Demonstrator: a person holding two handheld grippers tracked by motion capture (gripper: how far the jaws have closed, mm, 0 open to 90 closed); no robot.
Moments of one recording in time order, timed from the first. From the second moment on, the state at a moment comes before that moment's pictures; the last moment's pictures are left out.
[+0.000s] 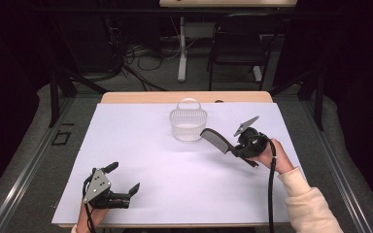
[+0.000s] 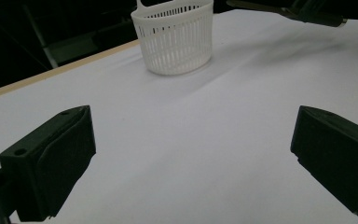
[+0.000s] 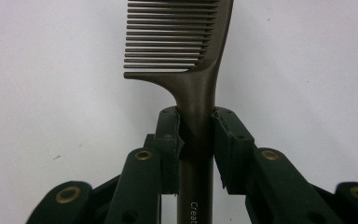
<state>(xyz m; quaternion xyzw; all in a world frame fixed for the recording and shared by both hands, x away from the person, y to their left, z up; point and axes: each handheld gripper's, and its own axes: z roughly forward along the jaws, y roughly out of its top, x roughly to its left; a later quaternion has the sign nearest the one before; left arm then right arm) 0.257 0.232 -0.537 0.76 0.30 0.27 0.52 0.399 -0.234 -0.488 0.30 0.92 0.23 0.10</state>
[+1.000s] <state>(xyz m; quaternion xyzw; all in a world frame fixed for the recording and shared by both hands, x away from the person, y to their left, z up) 0.257 0.231 -0.537 0.76 0.30 0.27 0.52 0.395 -0.244 -0.491 0.33 0.89 0.28 0.12</state>
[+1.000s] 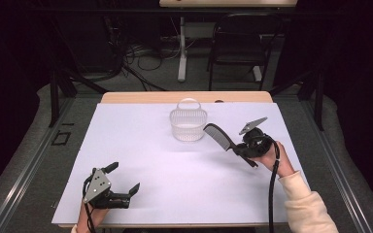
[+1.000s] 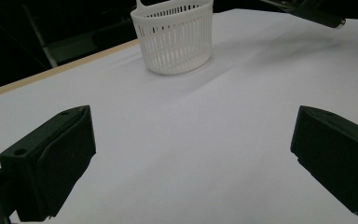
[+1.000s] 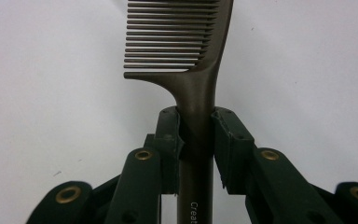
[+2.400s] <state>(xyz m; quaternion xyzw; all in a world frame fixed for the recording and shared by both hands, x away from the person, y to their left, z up) 0.258 0.231 -0.538 0.76 0.30 0.26 0.52 0.397 -0.242 -0.491 0.34 0.88 0.30 0.15</state>
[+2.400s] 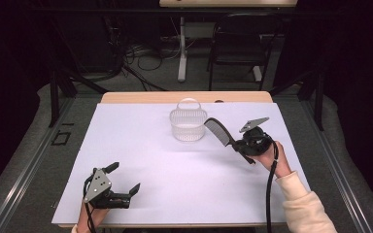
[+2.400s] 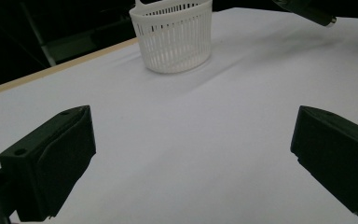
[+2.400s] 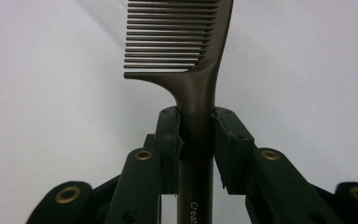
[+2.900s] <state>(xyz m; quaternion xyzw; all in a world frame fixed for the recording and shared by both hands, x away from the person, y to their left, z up) 0.258 0.231 -0.538 0.76 0.30 0.26 0.52 0.404 -0.229 -0.483 0.34 0.87 0.31 0.16</state>
